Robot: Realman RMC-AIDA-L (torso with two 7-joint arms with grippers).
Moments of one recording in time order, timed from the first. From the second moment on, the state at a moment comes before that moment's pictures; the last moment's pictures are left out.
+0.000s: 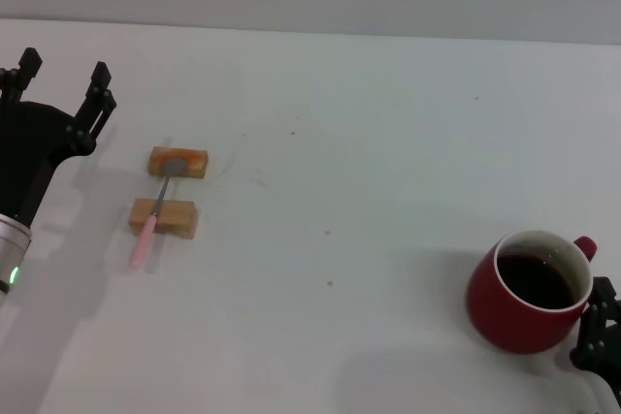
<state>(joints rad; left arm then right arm) -0.30 -2.08 2.11 0.29 -0.53 1.30 -0.08 0.09 2.09 -0.24 0.51 -1.38 -1.52 -0.06</state>
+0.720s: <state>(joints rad) -0.30 -2.08 2.11 0.29 -0.53 1.29 -0.08 0.13 2.09 -0.24 0.50 -1.38 -1.48 -0.05</state>
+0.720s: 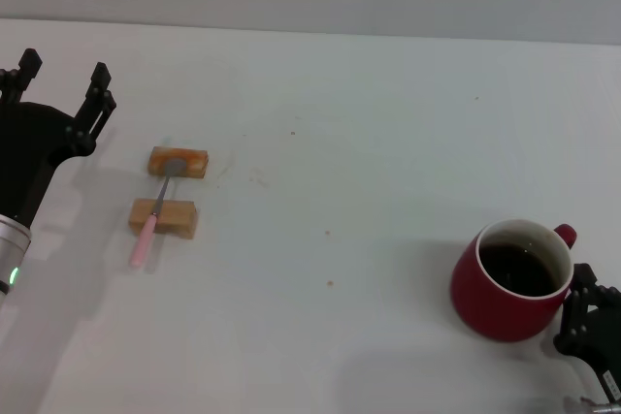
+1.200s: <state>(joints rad) -0.30 -2.08 2.11 0.29 -0.53 1.29 -0.08 0.17 2.09 -0.24 0.51 -1.38 -1.45 -0.04</state>
